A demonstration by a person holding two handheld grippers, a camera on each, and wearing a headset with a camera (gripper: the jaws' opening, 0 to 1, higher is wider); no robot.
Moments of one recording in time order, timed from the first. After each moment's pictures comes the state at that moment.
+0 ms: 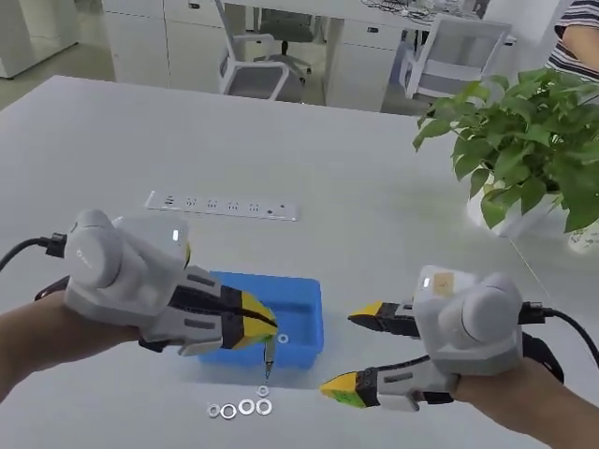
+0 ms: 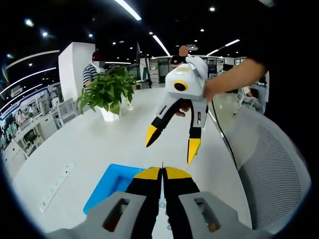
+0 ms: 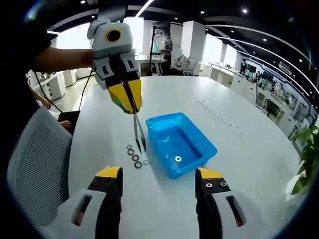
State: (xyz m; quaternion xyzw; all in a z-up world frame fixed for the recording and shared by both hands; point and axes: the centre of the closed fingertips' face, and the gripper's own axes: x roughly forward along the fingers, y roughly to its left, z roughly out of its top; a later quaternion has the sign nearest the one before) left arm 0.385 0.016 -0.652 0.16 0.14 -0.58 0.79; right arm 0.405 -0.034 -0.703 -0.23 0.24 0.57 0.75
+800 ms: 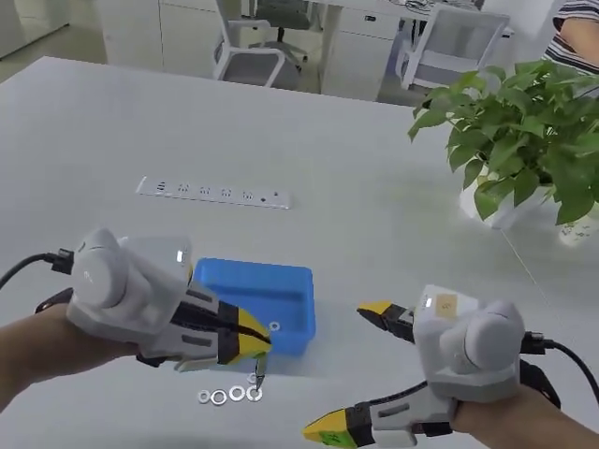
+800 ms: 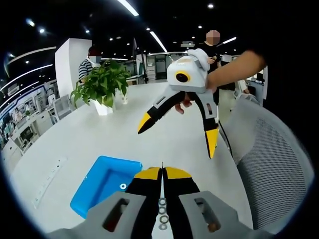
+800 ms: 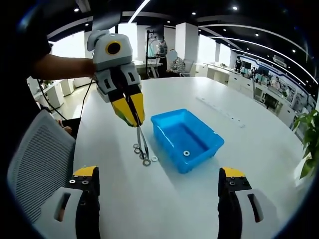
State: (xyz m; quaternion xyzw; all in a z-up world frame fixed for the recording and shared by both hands) left arm 0.374 0.007 -0.680 0.17 0.16 -0.59 0.77; right arm 0.389 -0.037 -0.715 -0.19 0.24 0.57 0.77
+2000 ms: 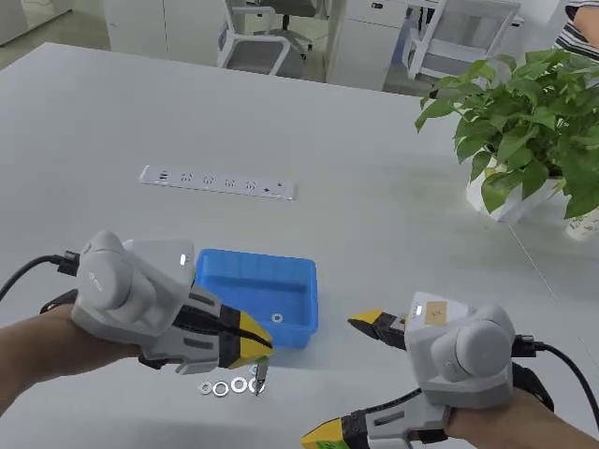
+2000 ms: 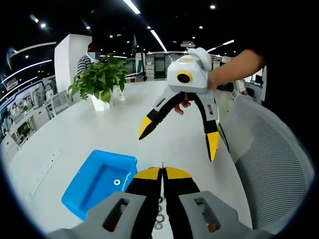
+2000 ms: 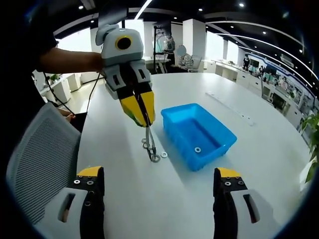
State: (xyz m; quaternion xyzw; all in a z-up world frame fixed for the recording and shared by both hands) left arm 0.374 0.009 -0.695 0.16 0.17 -0.60 0.77; right arm 0.374 -0.027 -0.731 -0.21 0.25 0.60 0.73
